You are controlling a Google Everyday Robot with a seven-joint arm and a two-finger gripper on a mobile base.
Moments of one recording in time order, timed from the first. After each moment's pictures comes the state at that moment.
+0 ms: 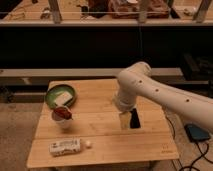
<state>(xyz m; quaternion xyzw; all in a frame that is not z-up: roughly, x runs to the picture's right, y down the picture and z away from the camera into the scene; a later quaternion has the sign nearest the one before) 0.036 0.117 0.685 -0.31 -0.14 -0.15 0.93</state>
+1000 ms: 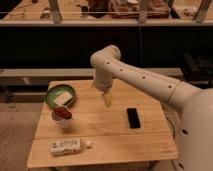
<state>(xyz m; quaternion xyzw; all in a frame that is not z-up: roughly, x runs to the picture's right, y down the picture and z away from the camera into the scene) -0.011 0.019 0.774 -0.29 -0.14 -0.25 0.91</state>
